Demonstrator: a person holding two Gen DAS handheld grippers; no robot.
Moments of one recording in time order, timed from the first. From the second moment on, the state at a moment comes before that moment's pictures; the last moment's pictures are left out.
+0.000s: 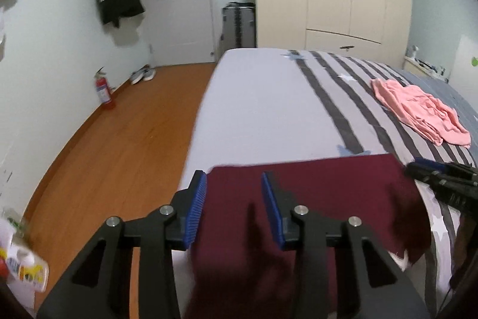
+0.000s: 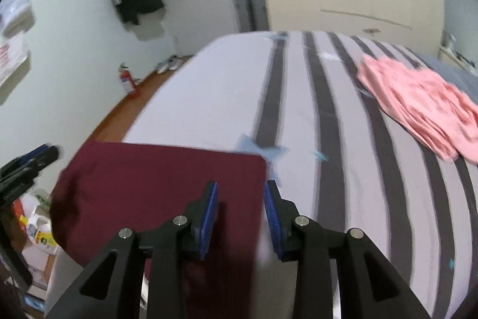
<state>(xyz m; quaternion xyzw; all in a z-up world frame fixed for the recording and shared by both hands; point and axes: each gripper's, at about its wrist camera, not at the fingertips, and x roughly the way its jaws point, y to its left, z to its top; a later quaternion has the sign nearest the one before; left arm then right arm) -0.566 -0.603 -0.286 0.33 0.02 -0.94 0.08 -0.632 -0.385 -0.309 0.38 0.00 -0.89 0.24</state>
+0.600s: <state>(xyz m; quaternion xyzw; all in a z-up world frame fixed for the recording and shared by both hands) -0.617 -0.645 -0.349 0.36 0.09 -0.92 0.11 -0.685 -0.464 -0.340 0.38 0.03 -0.88 0.27</state>
